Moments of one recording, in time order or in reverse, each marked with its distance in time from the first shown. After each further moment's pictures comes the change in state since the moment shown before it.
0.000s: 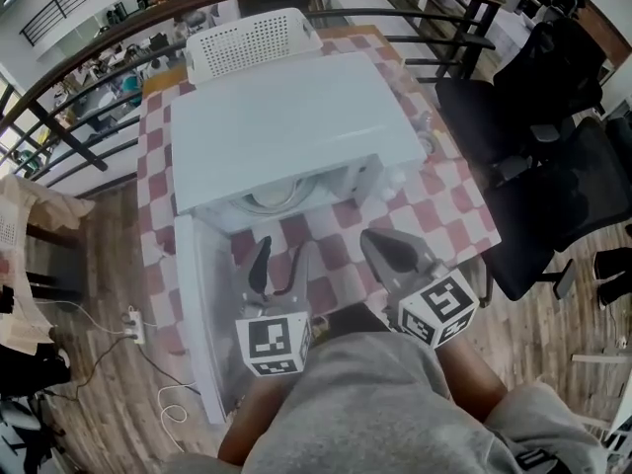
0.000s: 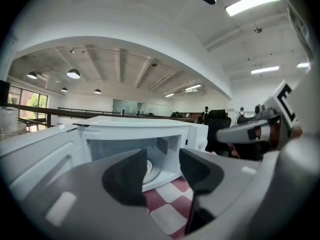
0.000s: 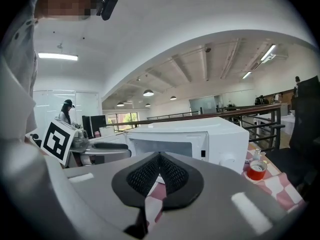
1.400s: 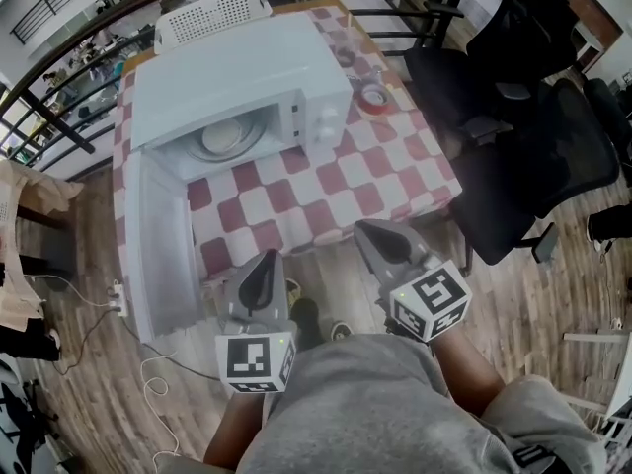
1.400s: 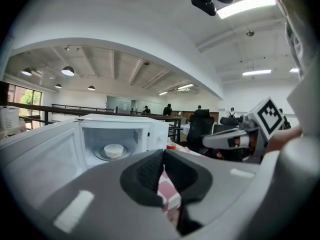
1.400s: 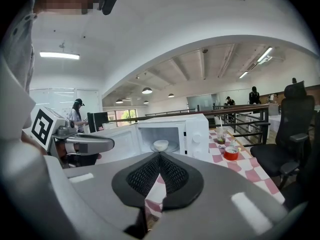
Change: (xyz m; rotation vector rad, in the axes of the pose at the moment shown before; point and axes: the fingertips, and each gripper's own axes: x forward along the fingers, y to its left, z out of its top) left arm -0.123 -0.146 -0.016 -0.008 0.031 -0.069; right arm -0.162 0.000 -0.053 -0.001 0.040 -0.029
